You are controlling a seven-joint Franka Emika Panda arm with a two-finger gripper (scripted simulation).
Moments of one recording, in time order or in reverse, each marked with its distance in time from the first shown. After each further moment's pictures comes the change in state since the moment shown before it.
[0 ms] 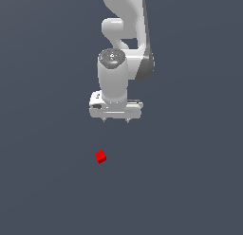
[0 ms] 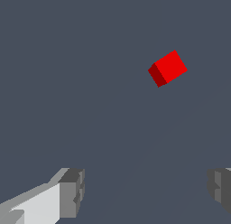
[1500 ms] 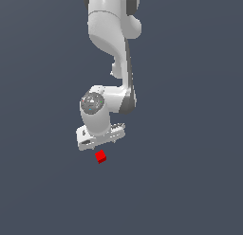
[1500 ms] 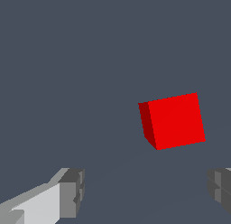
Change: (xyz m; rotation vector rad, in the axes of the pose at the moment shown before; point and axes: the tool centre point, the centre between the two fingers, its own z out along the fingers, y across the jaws) arm 0.071 0.058 0.098 -0.004 0.015 -0.379
